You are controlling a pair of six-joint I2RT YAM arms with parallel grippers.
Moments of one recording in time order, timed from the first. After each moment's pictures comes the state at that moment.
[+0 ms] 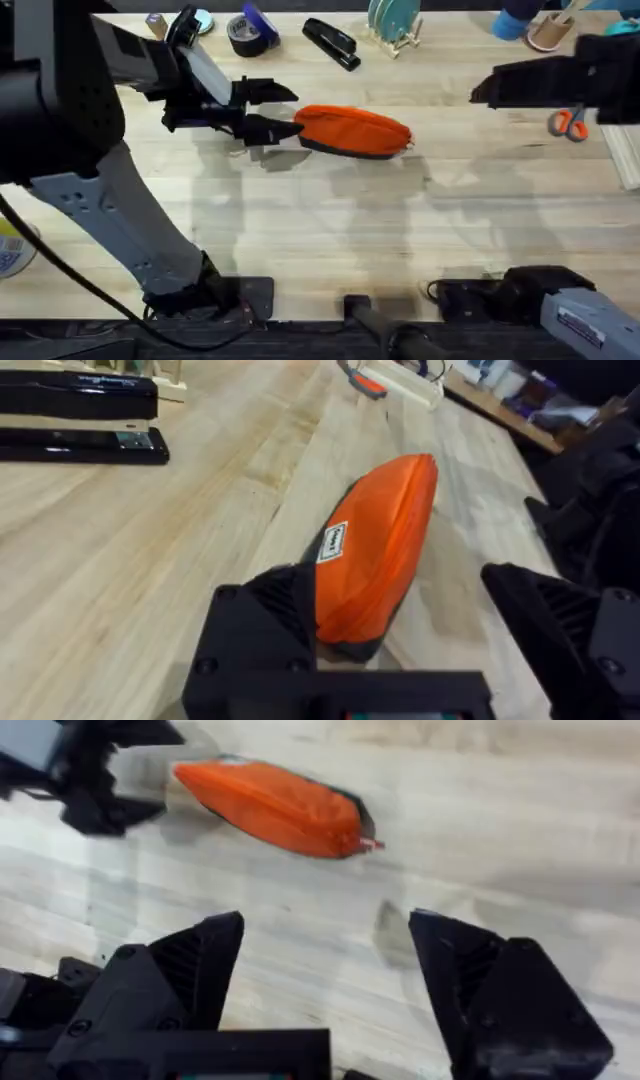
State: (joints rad) left arm 0.19 2.04 1.14 -0.99 1.45 1.48; right arm 0.03 0.98 1.28 -1.23 -0.37 0.04
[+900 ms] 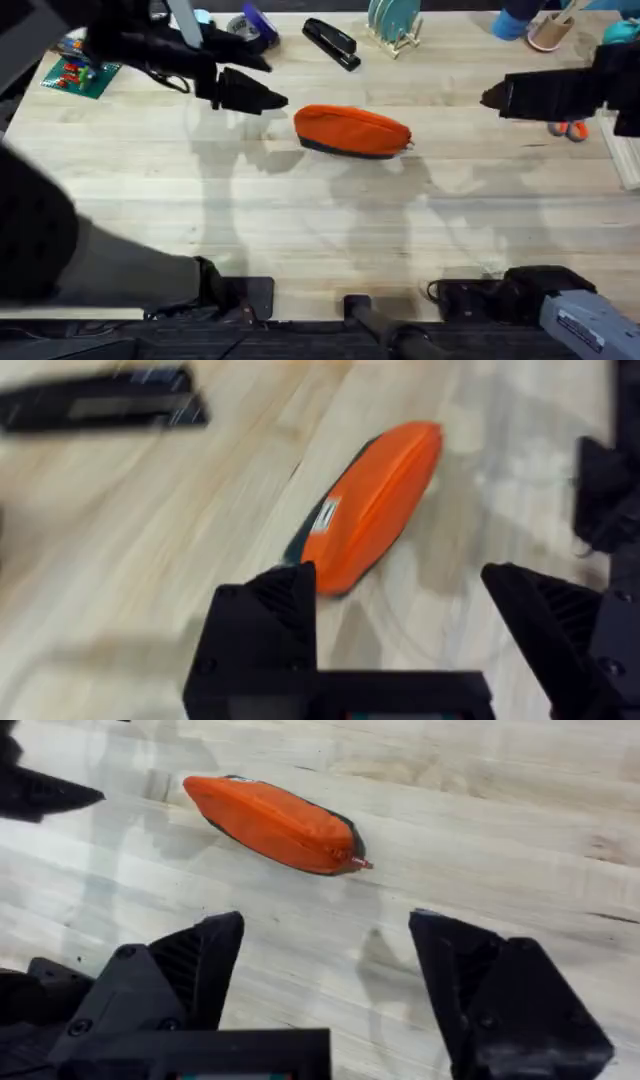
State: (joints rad) left arm 0.18 1.66 1.34 -1.19 1.03 1.13; right arm 0.03 0.92 1.29 -1.22 -0.34 -0.03
